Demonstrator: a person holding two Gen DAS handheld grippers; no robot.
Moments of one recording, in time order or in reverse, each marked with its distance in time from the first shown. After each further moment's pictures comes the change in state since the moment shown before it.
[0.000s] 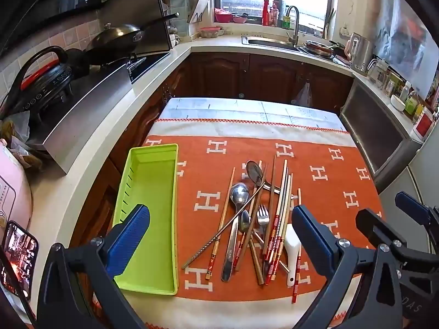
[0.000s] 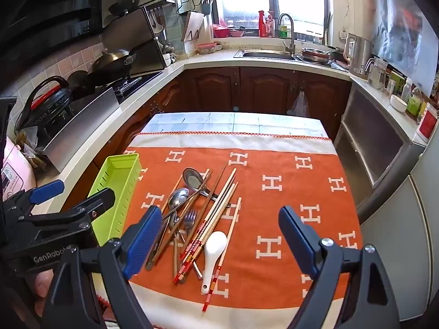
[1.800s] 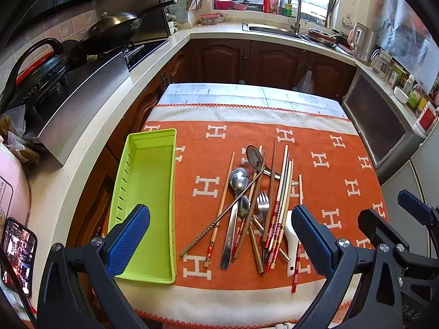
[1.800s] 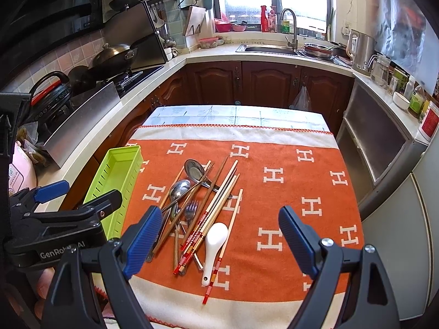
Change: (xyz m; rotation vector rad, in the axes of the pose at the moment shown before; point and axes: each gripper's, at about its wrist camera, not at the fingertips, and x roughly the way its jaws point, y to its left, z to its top) left arm 0.012 -0.004 -0.002 -0.008 0.100 0.006; right arm 0.005 -0.002 -0.008 -0.004 0.036 0.005
